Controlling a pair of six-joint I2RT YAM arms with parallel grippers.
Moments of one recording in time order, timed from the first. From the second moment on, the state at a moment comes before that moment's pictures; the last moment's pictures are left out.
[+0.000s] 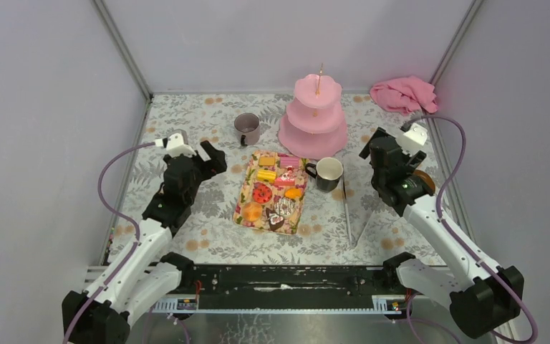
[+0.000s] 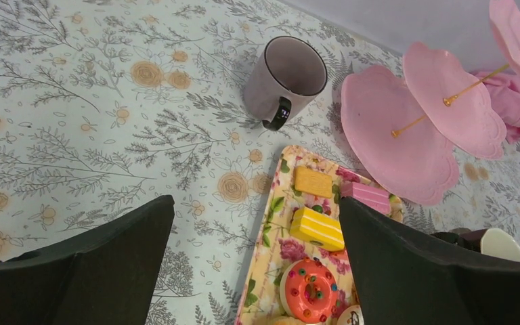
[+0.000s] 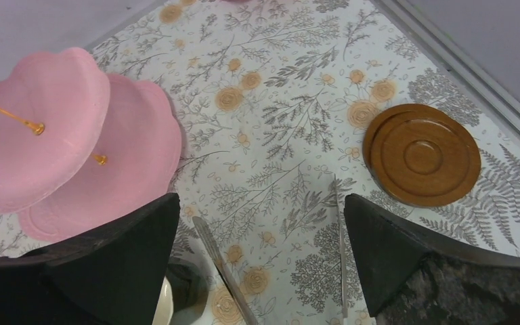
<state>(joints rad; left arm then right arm) -0.35 0.83 0.61 -0.07 -0.30 -0.51 0.40 1.01 0.83 -0.36 0.74 0.61</state>
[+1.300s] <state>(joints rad) -0.67 0.96 0.79 -0.14 -0.27 -0.47 0.56 1.00 0.77 -0.86 0.57 0.92</state>
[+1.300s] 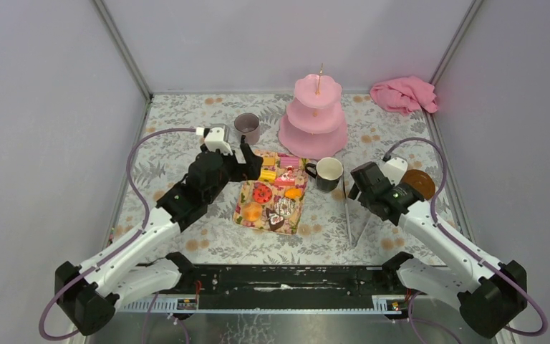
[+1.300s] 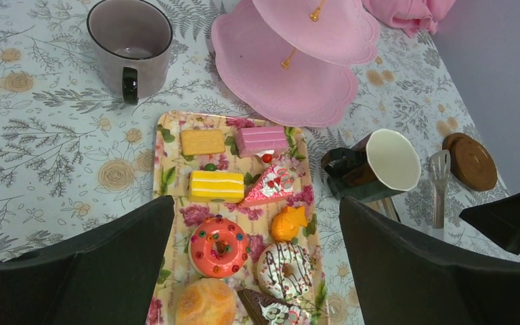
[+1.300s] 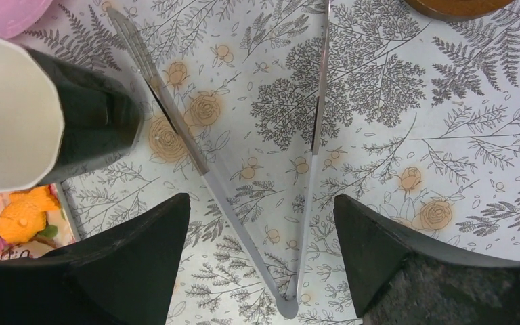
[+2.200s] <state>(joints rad) -0.70 1.14 0.79 -0.09 -0.17 -0.47 0.58 1.19 0.94 -0.67 0.45 0.77</state>
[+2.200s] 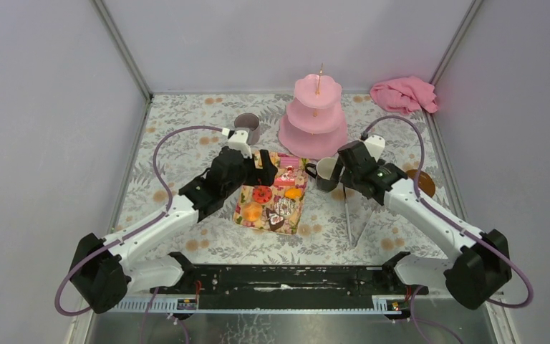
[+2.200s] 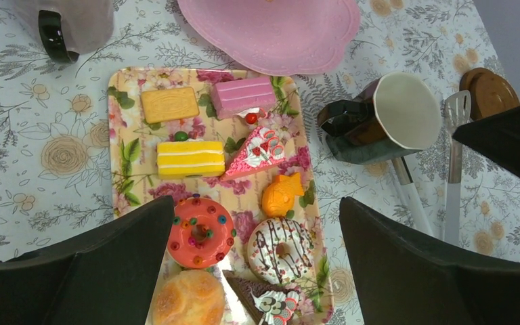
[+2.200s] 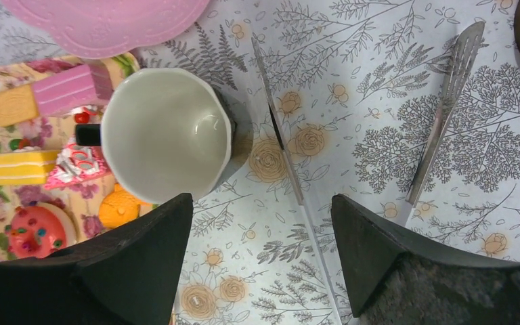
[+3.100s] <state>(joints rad) -0.73 1.17 0.80 -0.01 -0.16 -0.47 0.52 1.40 0.99 -0.56 0.45 0.77</state>
